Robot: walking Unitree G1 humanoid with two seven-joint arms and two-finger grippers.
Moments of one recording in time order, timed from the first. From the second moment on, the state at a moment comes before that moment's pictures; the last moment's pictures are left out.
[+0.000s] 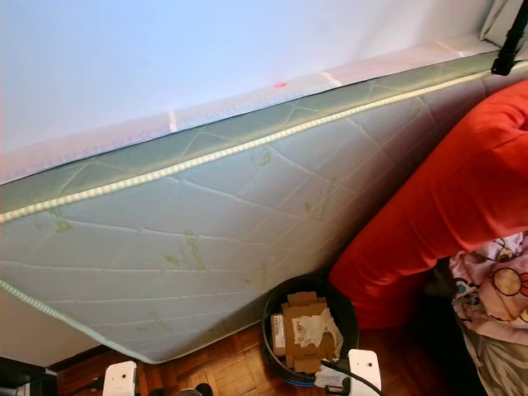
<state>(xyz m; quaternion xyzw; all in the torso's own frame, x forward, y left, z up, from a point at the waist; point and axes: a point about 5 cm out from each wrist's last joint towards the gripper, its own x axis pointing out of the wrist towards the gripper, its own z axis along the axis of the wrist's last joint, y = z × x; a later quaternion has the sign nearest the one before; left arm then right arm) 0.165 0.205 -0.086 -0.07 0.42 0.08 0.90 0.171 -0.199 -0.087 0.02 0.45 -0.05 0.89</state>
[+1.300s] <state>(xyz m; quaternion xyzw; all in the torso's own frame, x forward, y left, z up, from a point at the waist) 0.166 0.204 -0.085 -0.02 0.41 0.04 0.91 0.170 -0.199 -0.088 0.03 0.45 -0.06 0.89</state>
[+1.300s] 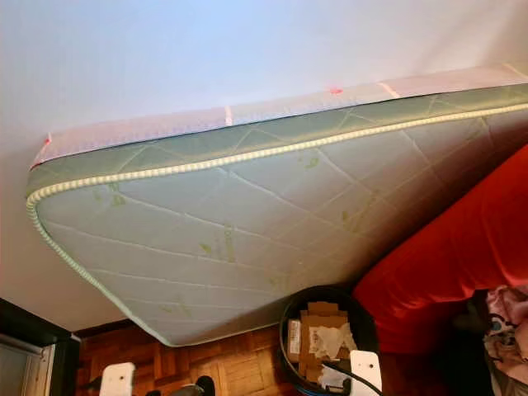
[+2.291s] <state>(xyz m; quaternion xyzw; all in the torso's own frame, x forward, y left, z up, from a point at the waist) 0.171 0.208 -0.082 0.00 0.41 0.03 0.91 0.171 -0.199 -0.087 0.03 0.45 -0.07 0.89</state>
